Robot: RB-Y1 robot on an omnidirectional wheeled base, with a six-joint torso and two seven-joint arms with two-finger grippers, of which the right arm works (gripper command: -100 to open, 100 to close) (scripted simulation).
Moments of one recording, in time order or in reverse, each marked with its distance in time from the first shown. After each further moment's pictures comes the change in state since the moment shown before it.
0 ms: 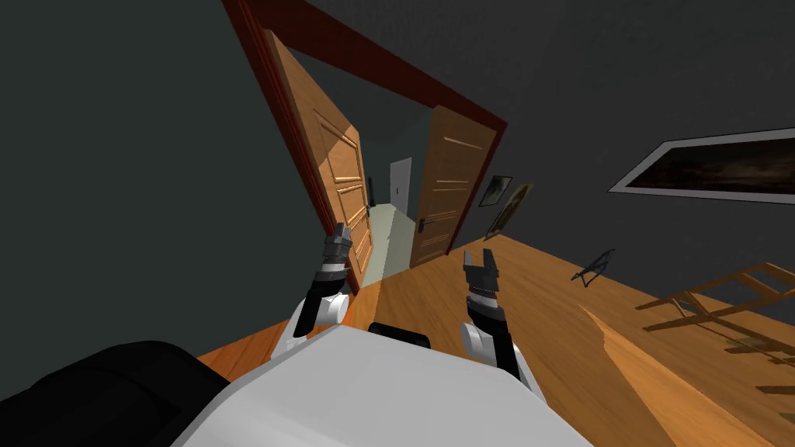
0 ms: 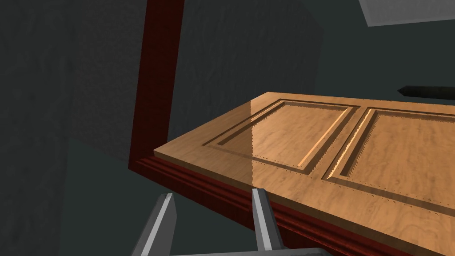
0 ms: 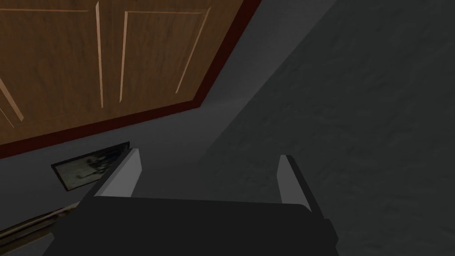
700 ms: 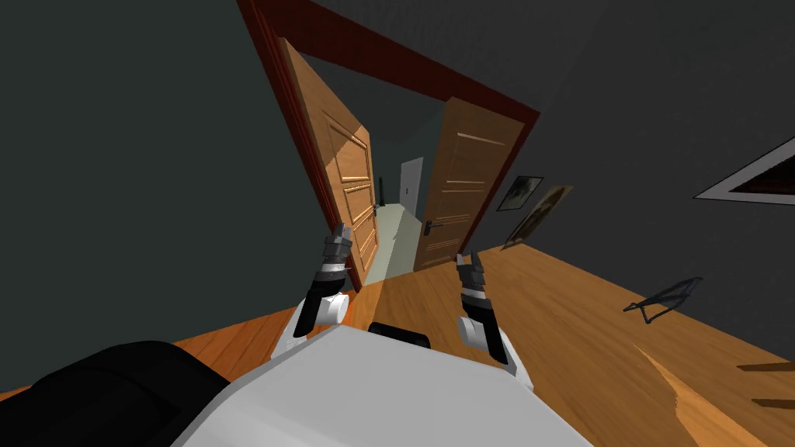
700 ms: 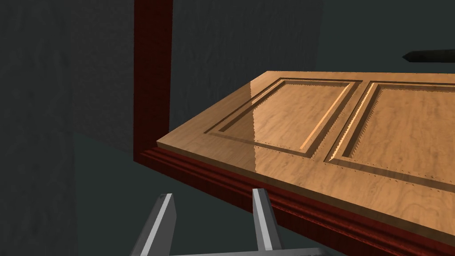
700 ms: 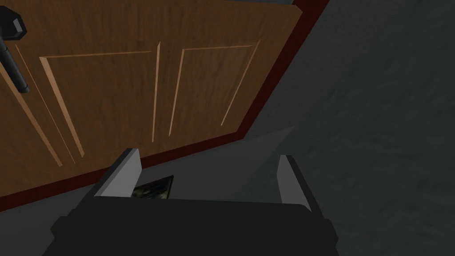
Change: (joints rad) arm -0.117 -0.062 -0.013 0.211 -0.030 0.011 -0.023
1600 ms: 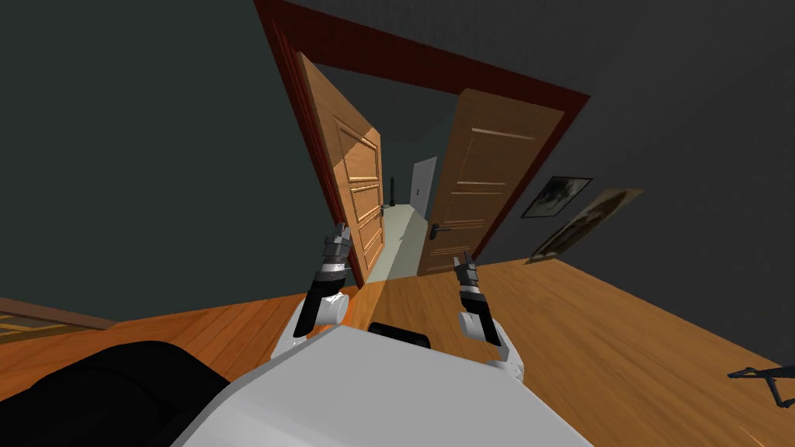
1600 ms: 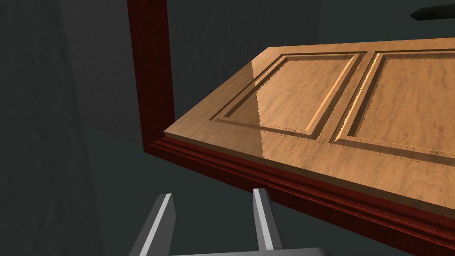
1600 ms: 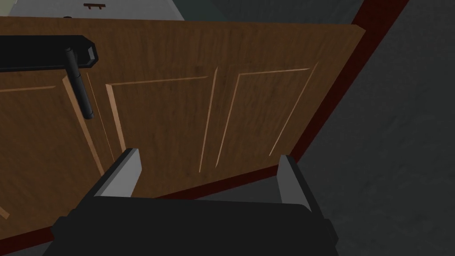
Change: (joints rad) arm -0.126 -0.077 -0.016 0.242 -0.039 0.014 -0.035
